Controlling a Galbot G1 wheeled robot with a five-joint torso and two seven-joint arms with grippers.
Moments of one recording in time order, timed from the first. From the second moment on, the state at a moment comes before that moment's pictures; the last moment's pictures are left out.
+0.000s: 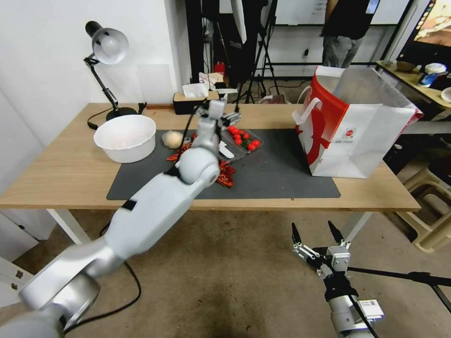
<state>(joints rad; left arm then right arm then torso) 0.43 -1.19 0.25 -1.60 -0.57 0.19 -0.54 -1.79 1.26 0.48 2.08 0.20 0.28 0.11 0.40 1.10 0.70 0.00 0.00</state>
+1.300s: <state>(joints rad) 1.31 -1.09 -0.22 -2.02 -0.25 0.05 -0.50 -1.80 1.27 0.47 2.10 0.20 0.30 0.10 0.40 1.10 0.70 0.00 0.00</state>
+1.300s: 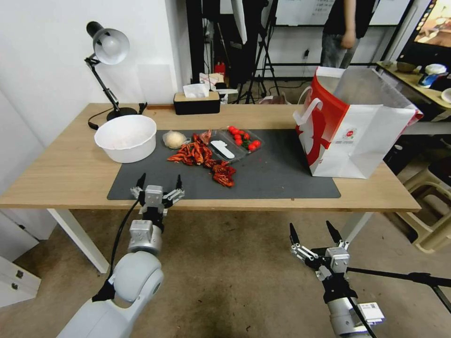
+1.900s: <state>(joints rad) 1.36 -1.09 -0.26 -2.04 -0.25 0.04 -0.49 -1.80 1.26 0.47 2.10 0.20 0.30 0.10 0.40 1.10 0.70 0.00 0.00</state>
